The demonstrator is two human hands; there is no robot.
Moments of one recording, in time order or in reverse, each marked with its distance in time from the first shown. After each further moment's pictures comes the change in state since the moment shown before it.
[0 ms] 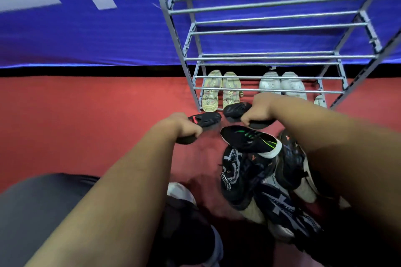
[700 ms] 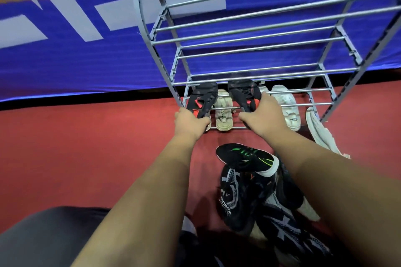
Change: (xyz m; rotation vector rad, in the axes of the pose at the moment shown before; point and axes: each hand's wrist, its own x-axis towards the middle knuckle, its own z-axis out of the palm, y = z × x) left_hand 0.042 0.077 0.004 -0.470 0.476 0.142; right_hand 0.023 0.030 0.022 0.725 0.687 0.032
